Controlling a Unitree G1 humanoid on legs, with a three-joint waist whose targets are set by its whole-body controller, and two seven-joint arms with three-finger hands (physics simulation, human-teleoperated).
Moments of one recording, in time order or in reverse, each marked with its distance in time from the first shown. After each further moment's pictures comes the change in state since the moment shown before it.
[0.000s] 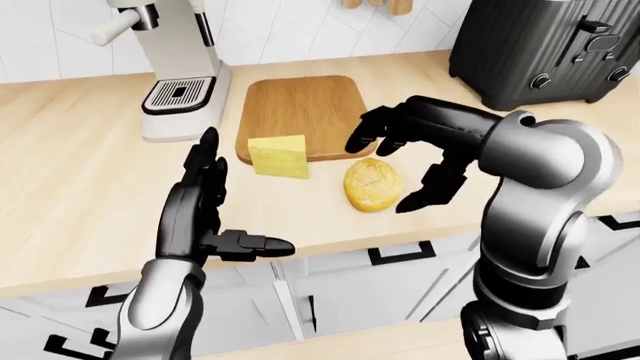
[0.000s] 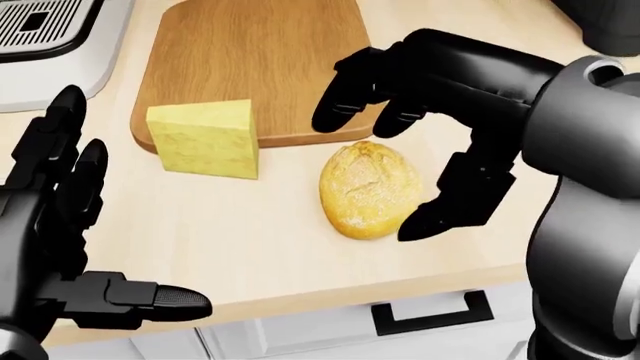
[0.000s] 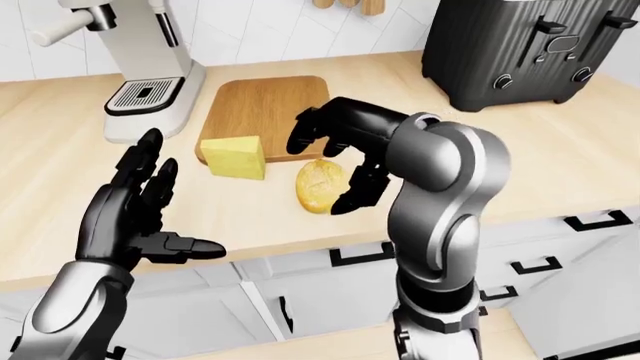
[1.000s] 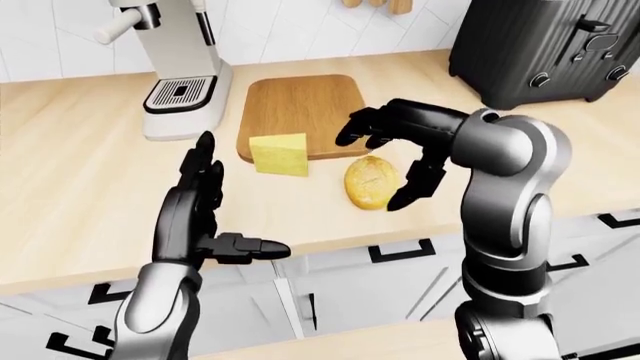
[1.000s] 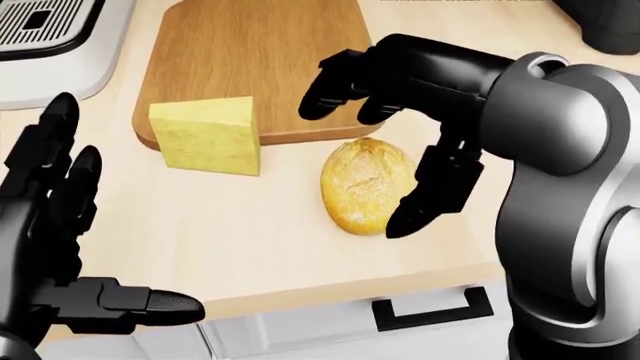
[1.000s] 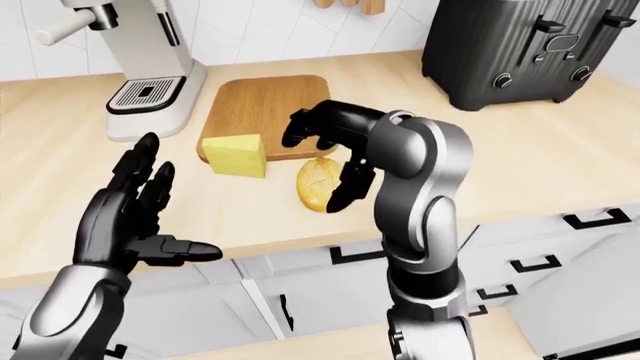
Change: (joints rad) left arm 0.029 0.001 0.021 0.015 -0.010 -0.037 -0.008; right arm -0.010 0.029 0.015 0.151 0.012 -0.092 -0.097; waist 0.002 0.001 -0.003
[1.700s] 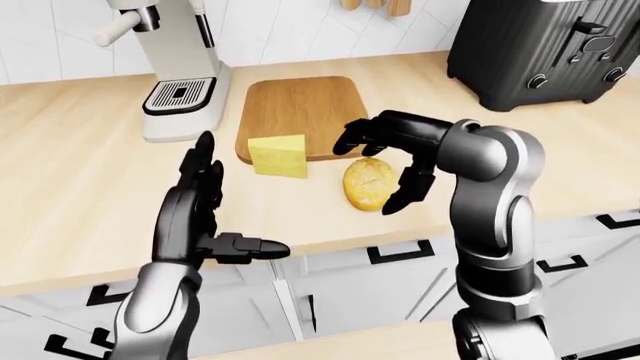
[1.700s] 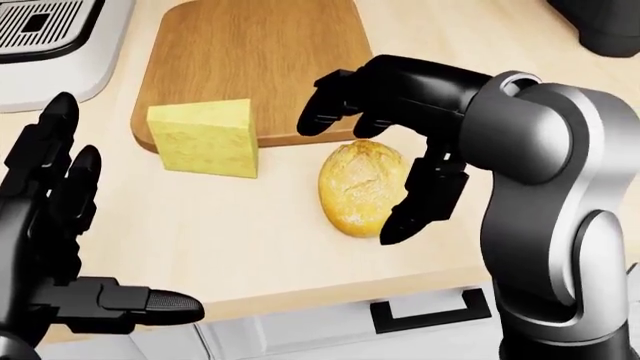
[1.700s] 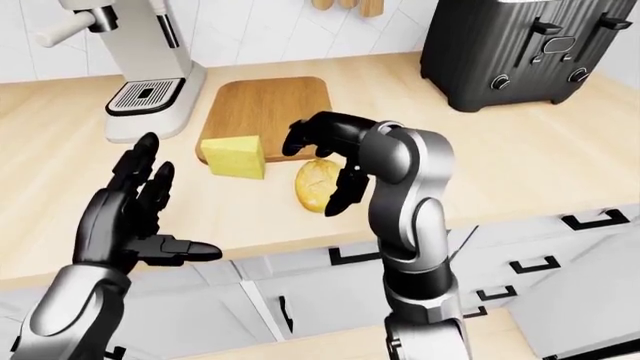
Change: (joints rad) left arm -0.001 0.001 0.002 0.003 0.000 -0.003 -0.002; right arm 0.037 0.020 0.010 0.062 -0.004 -0.063 -0.056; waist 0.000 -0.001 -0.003
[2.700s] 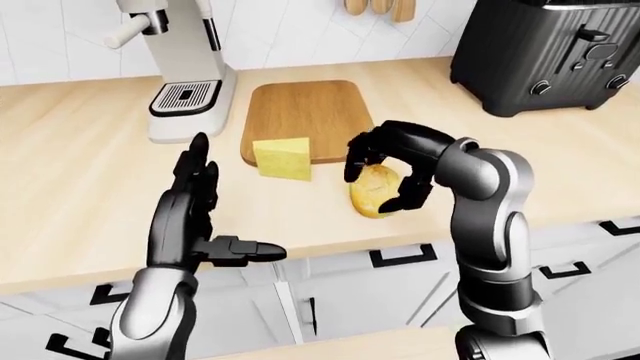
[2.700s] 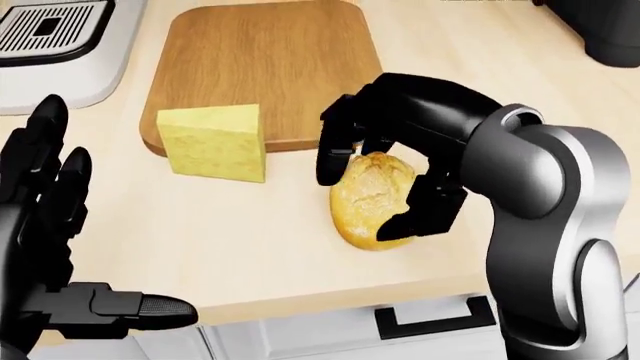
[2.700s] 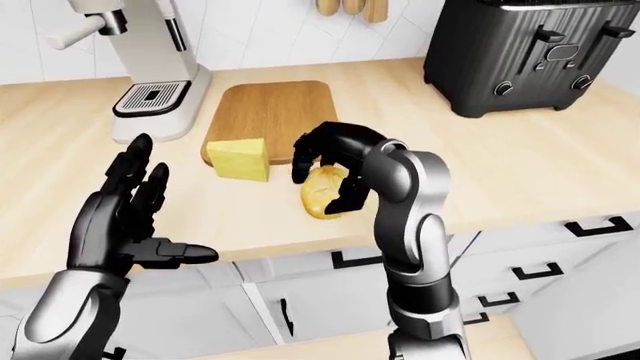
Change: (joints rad) left arm 0.028 -0.005 0.013 -0.007 0.007 -0.035 -0.005; right arm 0.102 0.007 -0.016 -0.003 0.044 -0.095 -0.157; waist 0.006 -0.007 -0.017
